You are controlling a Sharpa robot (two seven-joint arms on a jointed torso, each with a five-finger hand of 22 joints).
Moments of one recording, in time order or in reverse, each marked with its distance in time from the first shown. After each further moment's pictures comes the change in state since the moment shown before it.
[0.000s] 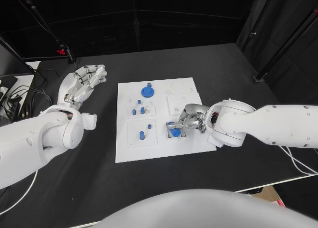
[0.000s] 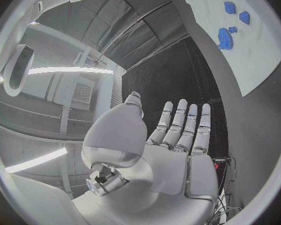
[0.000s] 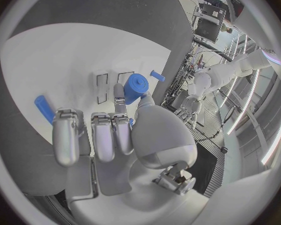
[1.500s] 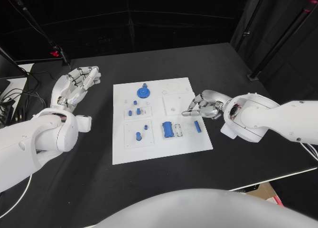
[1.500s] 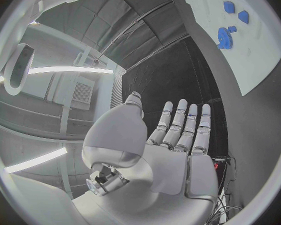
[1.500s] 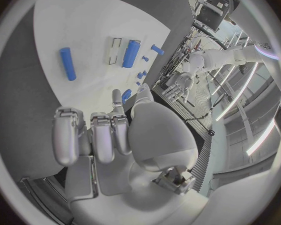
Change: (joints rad) left arm 0.000 0.001 0.000 -0.008 0.000 0.008 0.000; left_hand 0.004 0.004 0.000 0.000 0.000 0.000 0.000 0.004 0.000 0.000 0.000 0.000 0.000 0.000 0.000 0.004 -0.003 0.000 -0.007 0.000 0.000 -0.001; right arm 0.001 -0.203 0.000 0.039 0.021 -0.154 0.226; right_hand 0.105 -0.047 -0.036 -0.005 0.006 -0.234 0.041 0.099 0.112 0.002 0.024 0.000 0.000 0.005 0.003 0.000 0.000 0.000 -0.003 -0.003 -0.014 0.000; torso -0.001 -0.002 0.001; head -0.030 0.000
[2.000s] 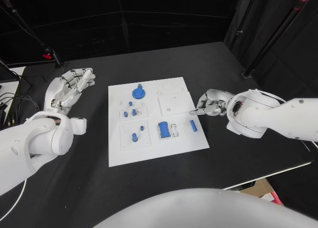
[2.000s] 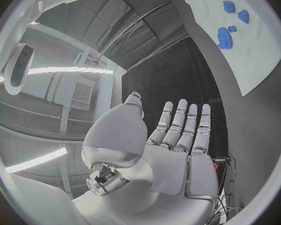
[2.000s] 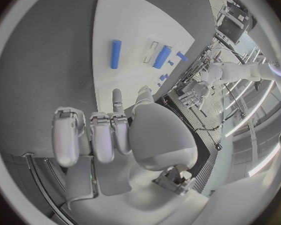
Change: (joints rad) left arm -0.001 0.003 0.000 -0.006 0.000 0.001 0.000; left_hand 0.000 0.000 0.000 0.000 0.004 0.000 0.000 0.000 0.000 0.000 0.000 0.000 0.000 0.000 0.000 0.000 -0.001 0.000 0.000 0.000 0.000 0.000; right arm -0.001 -0.041 -0.001 -0.020 -0.200 0.062 -0.174; right_hand -0.030 0.014 -0.009 0.003 0.001 -0.013 0.000 0.054 0.011 0.000 0.007 0.000 0.000 0.000 0.007 0.000 0.001 0.000 0.000 0.007 0.011 0.000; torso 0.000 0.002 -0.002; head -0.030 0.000
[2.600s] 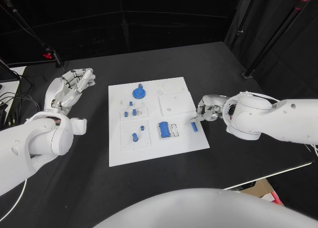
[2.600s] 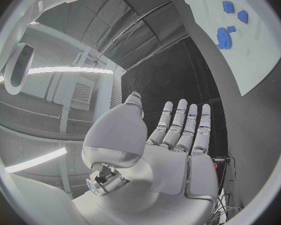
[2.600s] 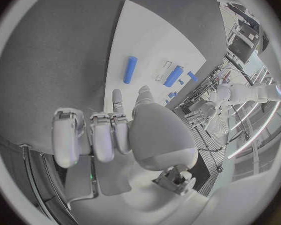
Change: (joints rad) left arm -0.001 -0.002 0.000 0.002 0.000 0.002 0.000; left_hand 0.000 0.000 0.000 0.000 0.000 0.000 0.000 0.000 0.000 0.000 0.000 0.004 0.000 0.000 0.000 0.000 -0.001 0.000 0.000 0.000 0.000 -0.001; right arm -0.010 0.045 -0.001 -0.006 -0.125 0.117 -0.121; right_hand 0.001 -0.009 -0.005 0.000 0.040 -0.008 -0.004 0.018 -0.002 0.000 0.000 0.000 0.000 -0.004 0.004 0.000 0.000 0.000 0.000 0.007 0.015 0.000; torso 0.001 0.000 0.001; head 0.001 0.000
